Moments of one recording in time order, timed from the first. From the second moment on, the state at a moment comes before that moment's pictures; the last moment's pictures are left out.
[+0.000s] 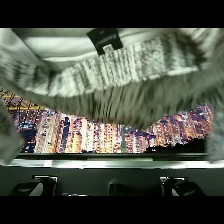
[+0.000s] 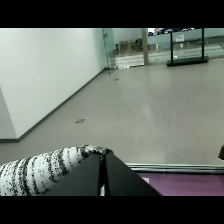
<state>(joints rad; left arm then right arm) 0.07 -0.80 1.89 1.24 -1.17 -1.77 0.25 -0.73 1.93 -1.57 1.04 1.74</state>
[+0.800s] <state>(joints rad) 0.02 -1.67 1.69 1.24 -1.13 -1.74 0.25 -1.75 1.93 -1.69 0.88 1.93</state>
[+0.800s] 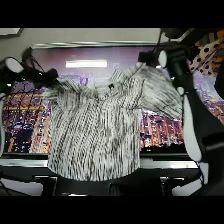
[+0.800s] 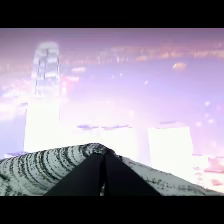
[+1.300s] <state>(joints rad) 0.10 -1.78 1.75 1.06 -1.24 -1.63 0.15 -1.77 1.93 -1.43 1.13 1.72</state>
